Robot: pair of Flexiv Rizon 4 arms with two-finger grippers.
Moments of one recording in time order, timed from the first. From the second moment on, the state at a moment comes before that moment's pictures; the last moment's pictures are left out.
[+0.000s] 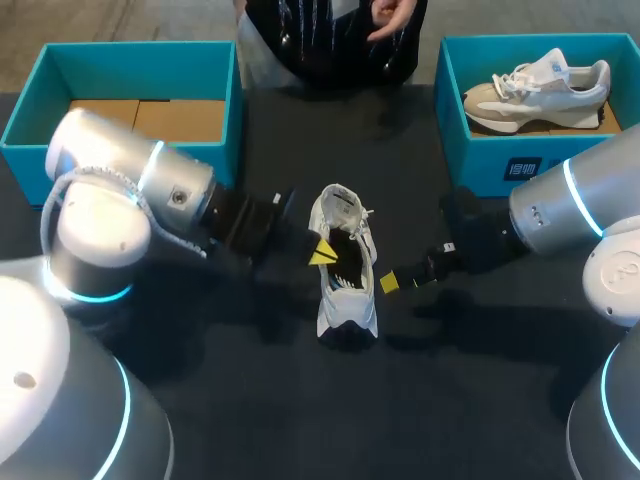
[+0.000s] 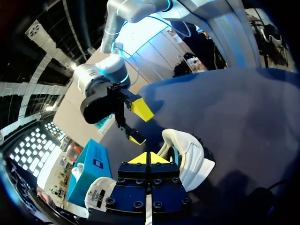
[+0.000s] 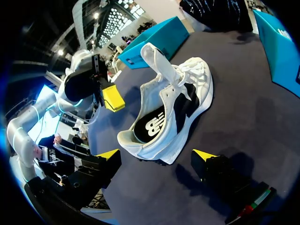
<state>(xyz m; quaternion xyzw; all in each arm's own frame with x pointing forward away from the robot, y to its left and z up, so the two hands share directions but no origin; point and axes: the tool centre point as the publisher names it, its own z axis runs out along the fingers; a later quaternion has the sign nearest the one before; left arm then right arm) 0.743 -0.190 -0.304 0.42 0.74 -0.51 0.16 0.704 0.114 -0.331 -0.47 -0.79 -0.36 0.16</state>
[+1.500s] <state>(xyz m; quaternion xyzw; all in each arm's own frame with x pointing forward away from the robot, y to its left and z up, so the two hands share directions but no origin) 0.729 -0.176 -0.288 0.56 0.72 -0.41 0.06 0.704 0.114 -0.331 -0.47 -0.79 -0.36 0.16</state>
